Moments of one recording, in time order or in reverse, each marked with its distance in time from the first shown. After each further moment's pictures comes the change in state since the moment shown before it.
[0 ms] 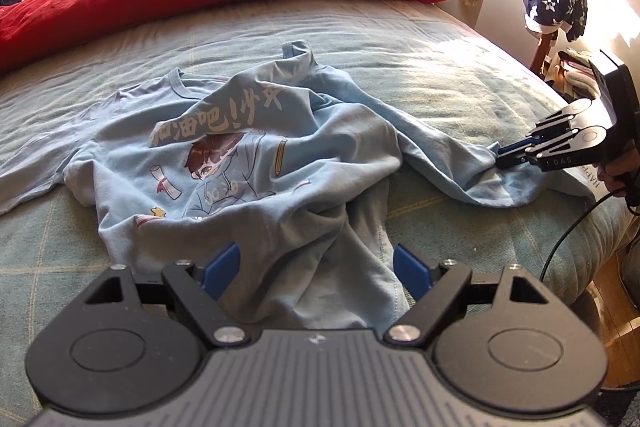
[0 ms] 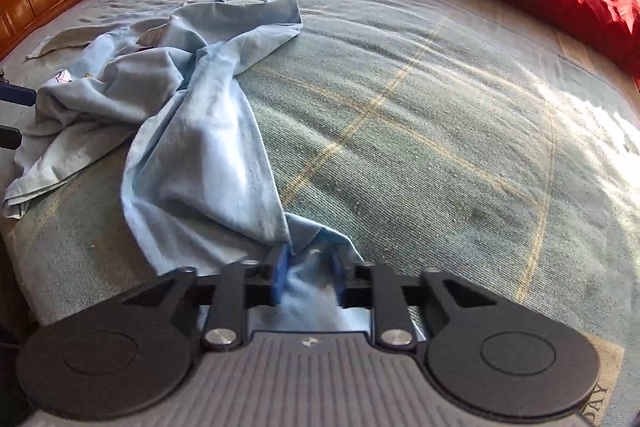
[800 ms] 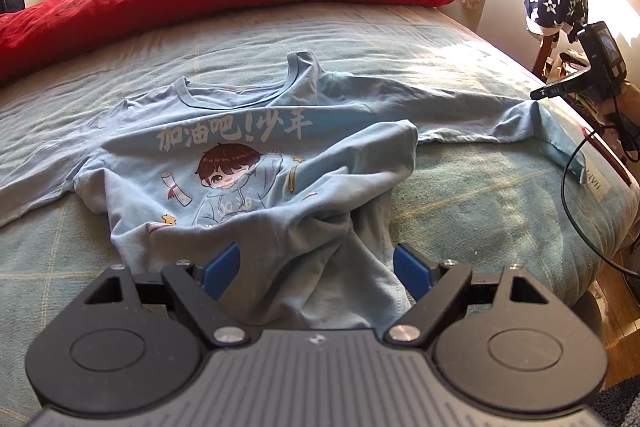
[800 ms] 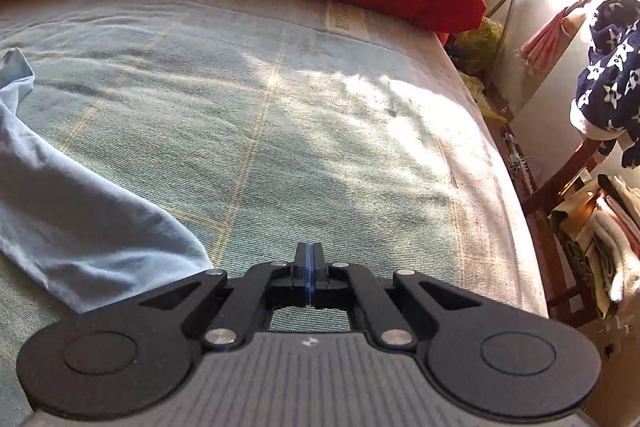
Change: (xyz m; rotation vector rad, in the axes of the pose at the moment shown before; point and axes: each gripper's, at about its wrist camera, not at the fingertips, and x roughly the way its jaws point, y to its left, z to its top) left arm -0.008 0.003 0.002 0.005 -0.016 0.009; right arm -0.030 -0.138 0.009 0.253 0.015 -0.477
